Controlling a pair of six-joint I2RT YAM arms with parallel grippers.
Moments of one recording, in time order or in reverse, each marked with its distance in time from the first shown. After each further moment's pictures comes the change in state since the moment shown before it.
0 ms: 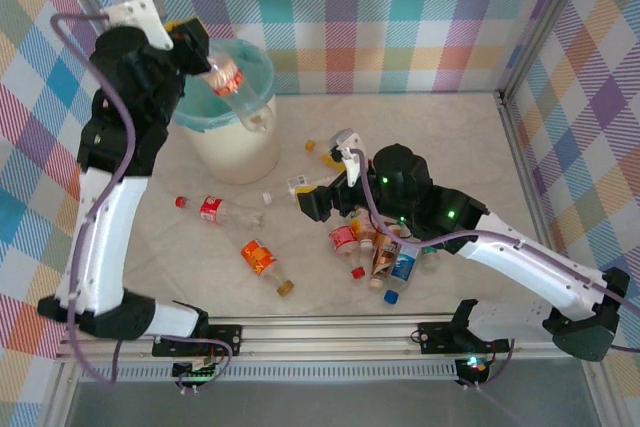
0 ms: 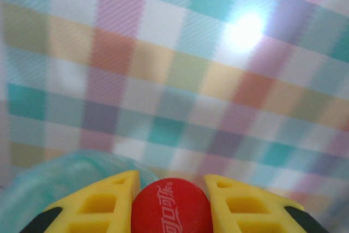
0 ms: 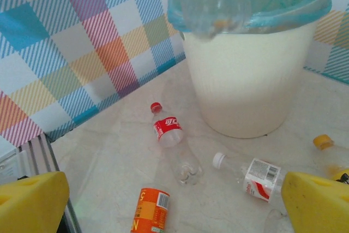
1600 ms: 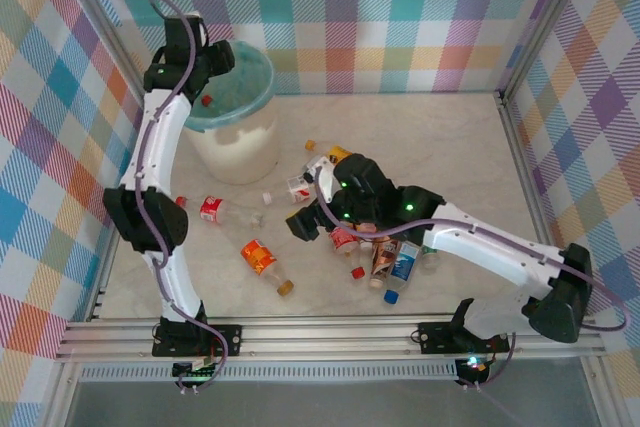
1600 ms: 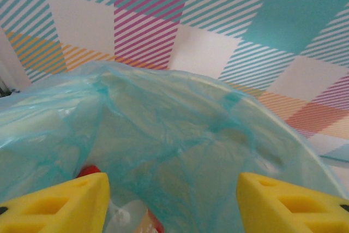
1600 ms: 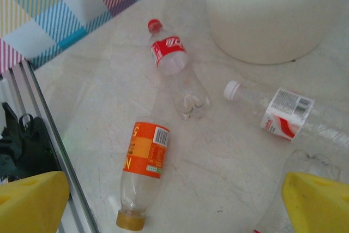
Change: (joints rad) left arm 0.207 0.483 0.109 -0.116 0.200 -0.012; right arm 0.000 0.179 -0.027 -0.096 -0.103 -0.024
